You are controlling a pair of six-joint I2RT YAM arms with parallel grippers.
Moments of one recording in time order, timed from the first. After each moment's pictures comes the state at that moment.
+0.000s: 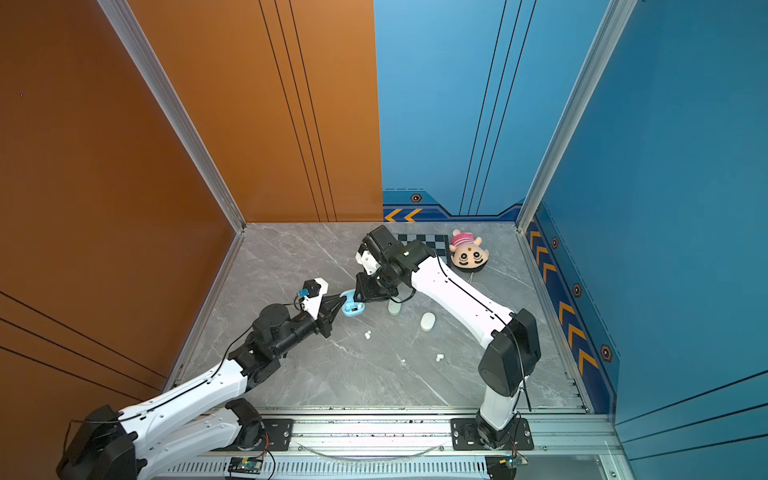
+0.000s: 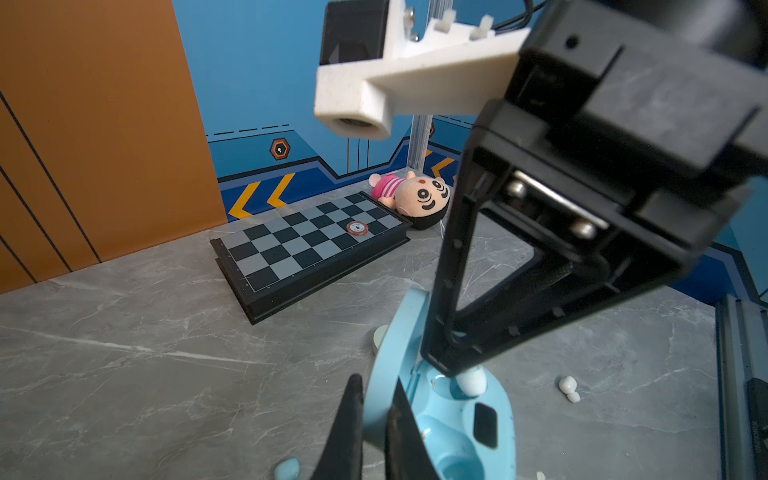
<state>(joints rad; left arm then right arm) -0.64 0.97 0.43 0.42 0.11 -0.08 0.73 1.75 1.73 -1.04 -0.39 0.45</state>
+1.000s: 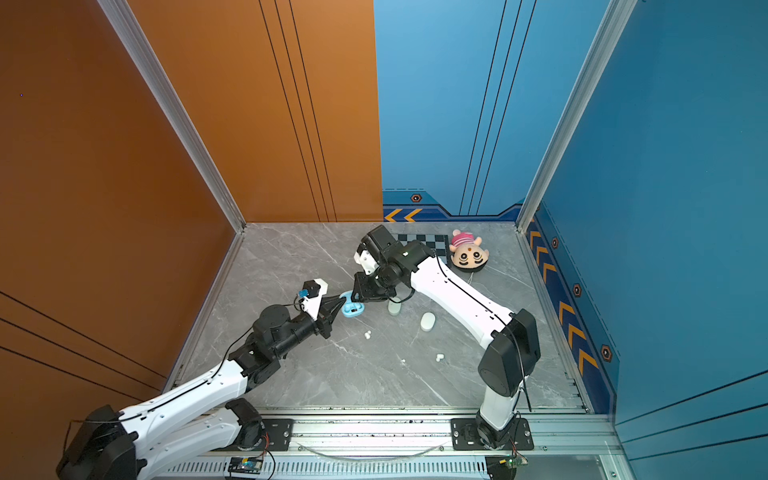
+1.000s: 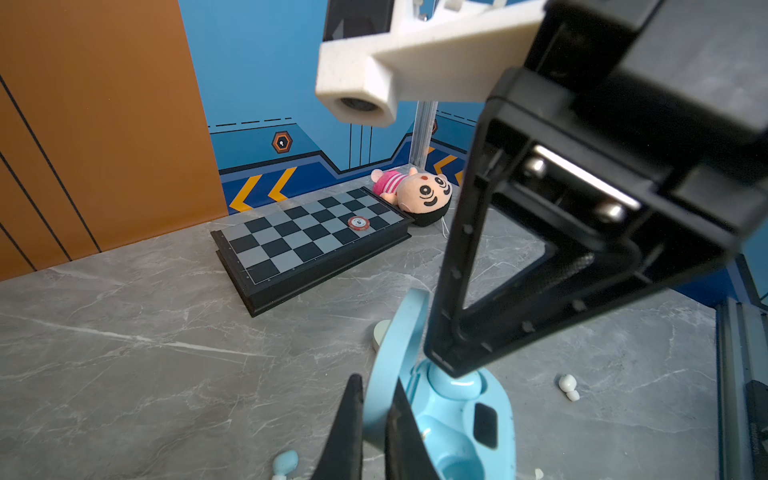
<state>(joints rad) -0.64 0.97 0.42 0.42 0.09 -0.10 0.73 1.75 1.75 -1.02 -0.41 0.48</state>
